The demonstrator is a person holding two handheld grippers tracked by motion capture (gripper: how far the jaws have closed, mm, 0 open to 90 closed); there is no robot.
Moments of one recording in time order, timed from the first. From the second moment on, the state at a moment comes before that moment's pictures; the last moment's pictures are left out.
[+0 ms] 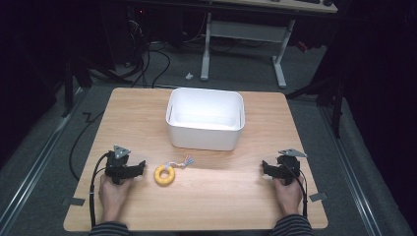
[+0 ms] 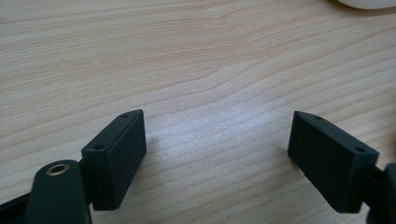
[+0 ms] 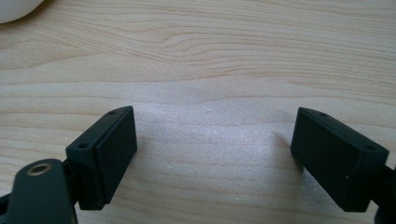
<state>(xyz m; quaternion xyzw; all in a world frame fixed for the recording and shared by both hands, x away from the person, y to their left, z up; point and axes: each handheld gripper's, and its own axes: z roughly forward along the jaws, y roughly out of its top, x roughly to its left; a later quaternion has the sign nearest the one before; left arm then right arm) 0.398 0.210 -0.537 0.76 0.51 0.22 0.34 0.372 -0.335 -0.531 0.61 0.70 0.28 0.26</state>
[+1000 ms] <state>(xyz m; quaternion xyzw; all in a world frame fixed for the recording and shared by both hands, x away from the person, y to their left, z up) 0.399 0.213 -0.537 0.76 0.51 0.22 0.34 0.371 -0.334 -0.531 0.60 0.70 0.28 0.26</state>
